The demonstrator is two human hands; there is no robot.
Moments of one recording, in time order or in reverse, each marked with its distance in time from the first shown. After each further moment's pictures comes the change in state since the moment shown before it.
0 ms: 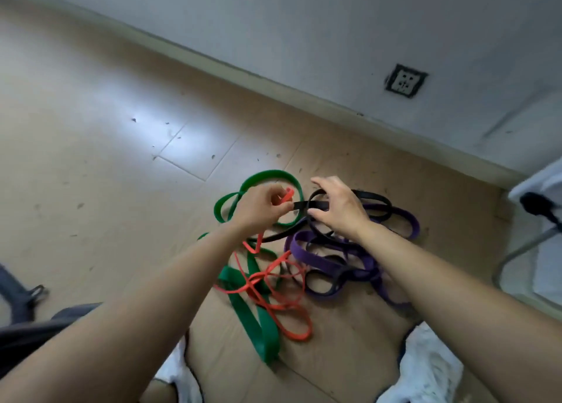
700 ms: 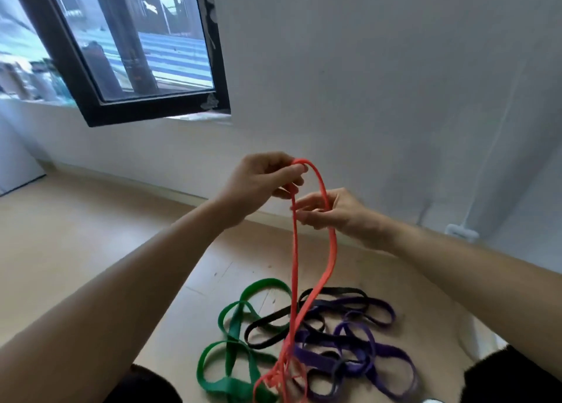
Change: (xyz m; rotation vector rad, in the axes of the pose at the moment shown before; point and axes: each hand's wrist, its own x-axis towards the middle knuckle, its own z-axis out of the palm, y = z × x) left_hand -0.118 0.229 -0.224 -0.408 0.090 0.613; right_hand -0.113 -0.171 -0.233 0.580 -0.042 -0.312
